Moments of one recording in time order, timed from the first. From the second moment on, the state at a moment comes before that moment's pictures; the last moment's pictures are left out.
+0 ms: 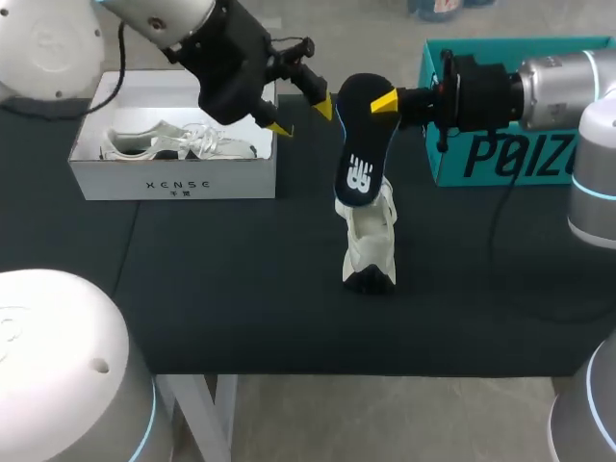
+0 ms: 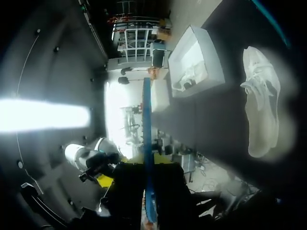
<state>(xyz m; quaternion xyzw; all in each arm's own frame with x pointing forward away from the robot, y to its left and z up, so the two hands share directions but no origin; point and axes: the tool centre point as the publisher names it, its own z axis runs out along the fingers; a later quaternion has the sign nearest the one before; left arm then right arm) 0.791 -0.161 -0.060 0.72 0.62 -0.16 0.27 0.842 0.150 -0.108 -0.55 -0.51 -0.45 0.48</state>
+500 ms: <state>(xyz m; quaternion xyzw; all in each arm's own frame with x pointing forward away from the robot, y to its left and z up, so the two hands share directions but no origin) 0.817 -0.176 -0.010 0.72 0.65 -0.10 0.21 0.842 0.149 -0.119 -0.56 -0.53 -0.43 0.46</state>
